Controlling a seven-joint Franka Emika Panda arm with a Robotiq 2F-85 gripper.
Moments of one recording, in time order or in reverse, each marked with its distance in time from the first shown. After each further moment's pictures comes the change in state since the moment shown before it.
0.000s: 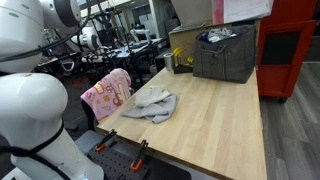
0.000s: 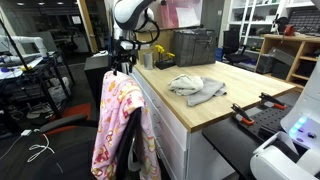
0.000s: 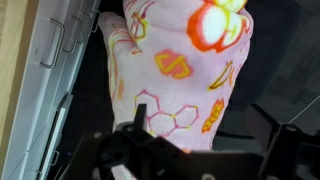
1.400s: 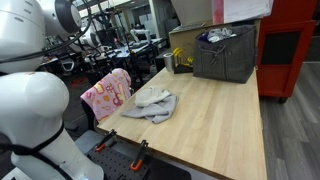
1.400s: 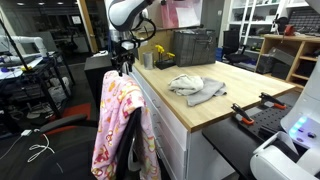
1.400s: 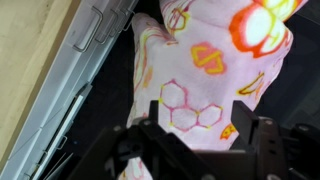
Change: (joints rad) arm 0.080 0.062 -0.083 0.150 -0.098 -0.167 -0.099
